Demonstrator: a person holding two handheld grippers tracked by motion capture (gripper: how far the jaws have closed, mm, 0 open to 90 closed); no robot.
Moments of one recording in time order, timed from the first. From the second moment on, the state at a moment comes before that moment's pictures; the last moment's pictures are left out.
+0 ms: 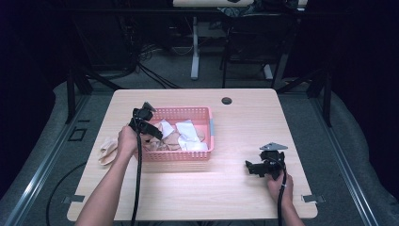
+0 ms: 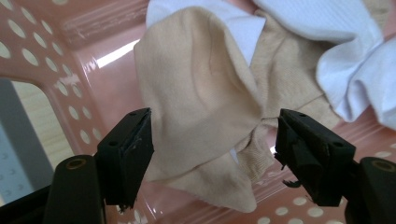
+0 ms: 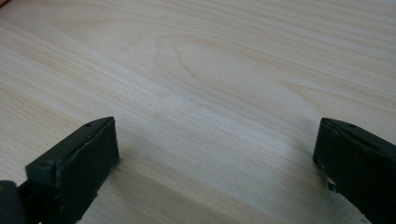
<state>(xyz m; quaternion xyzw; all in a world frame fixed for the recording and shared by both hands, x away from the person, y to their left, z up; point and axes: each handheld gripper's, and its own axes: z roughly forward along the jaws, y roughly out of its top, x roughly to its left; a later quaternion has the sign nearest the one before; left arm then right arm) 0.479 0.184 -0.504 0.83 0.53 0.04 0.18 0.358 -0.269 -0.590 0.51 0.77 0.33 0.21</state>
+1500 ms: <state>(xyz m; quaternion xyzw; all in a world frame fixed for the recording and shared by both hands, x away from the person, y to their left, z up) 0.477 0.204 -0.501 0.81 0.55 0.05 0.18 0.358 -0.269 -0.590 0.51 0.77 0.32 0.21</state>
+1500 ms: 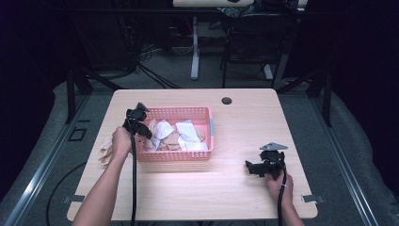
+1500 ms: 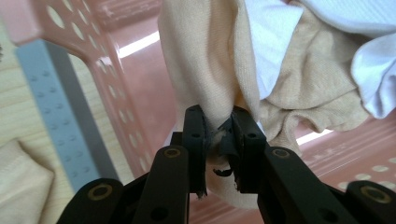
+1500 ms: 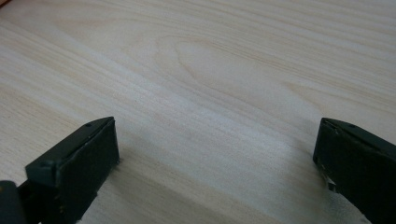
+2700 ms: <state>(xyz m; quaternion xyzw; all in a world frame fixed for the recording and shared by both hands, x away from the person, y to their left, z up) 0.479 0.199 -0.435 0.84 0.50 0.08 0.20 0.359 -0.269 -0.590 0.51 0.77 0.33 0.21</state>
